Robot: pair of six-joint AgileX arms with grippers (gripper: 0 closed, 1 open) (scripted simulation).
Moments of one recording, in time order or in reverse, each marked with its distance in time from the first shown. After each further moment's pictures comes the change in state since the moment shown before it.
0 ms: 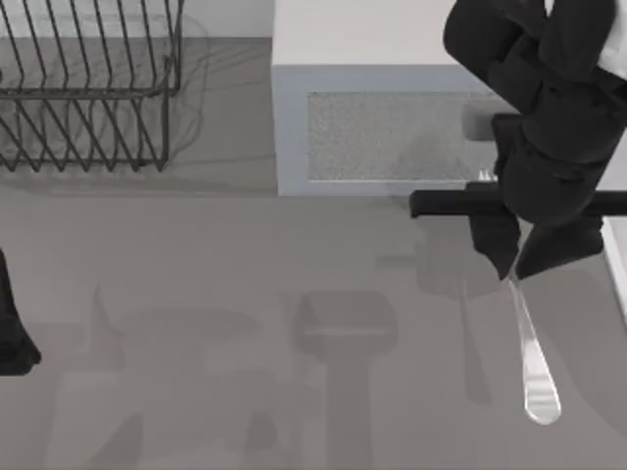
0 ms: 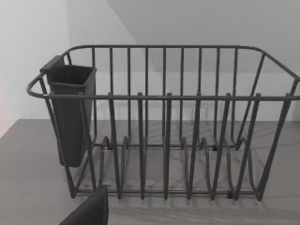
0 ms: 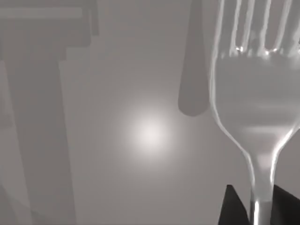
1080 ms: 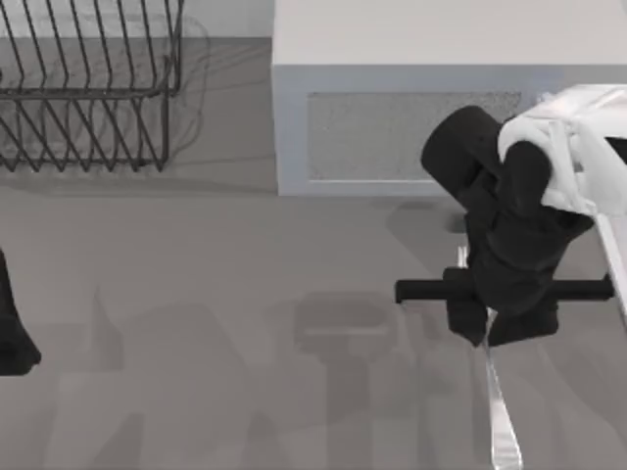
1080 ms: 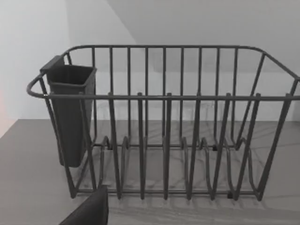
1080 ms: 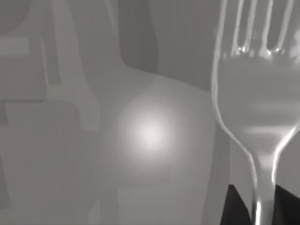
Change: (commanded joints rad) left arm 0.000 0.000 0.000 0.000 0.000 0.000; right arm 0.004 0.073 -0.354 0.427 0.000 0.005
